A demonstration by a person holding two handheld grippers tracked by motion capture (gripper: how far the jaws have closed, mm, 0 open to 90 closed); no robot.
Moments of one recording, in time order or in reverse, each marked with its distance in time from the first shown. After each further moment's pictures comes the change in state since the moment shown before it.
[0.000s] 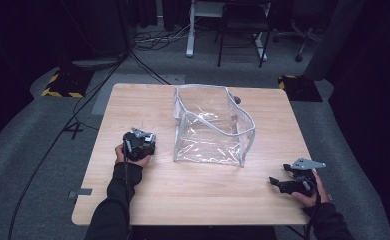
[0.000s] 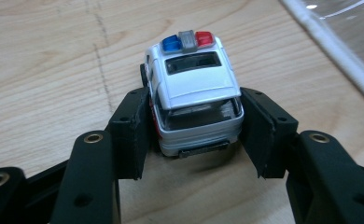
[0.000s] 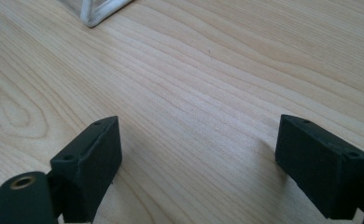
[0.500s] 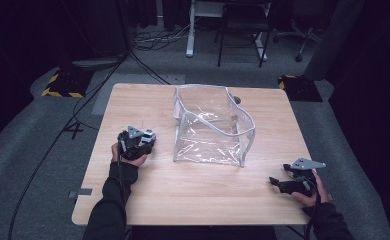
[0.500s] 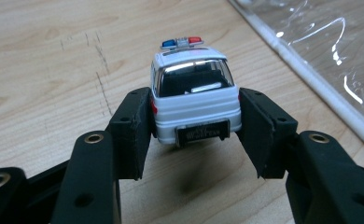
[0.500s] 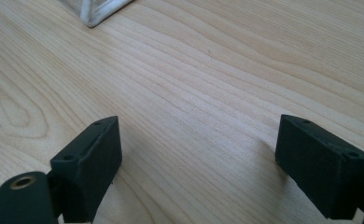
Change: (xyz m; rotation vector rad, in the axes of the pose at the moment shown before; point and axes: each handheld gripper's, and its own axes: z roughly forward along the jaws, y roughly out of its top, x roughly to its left) left arm 0.009 0.002 -0.015 -0.100 -0.055 0.039; right arm 0.000 0.000 0.000 0.000 0.000 0.001
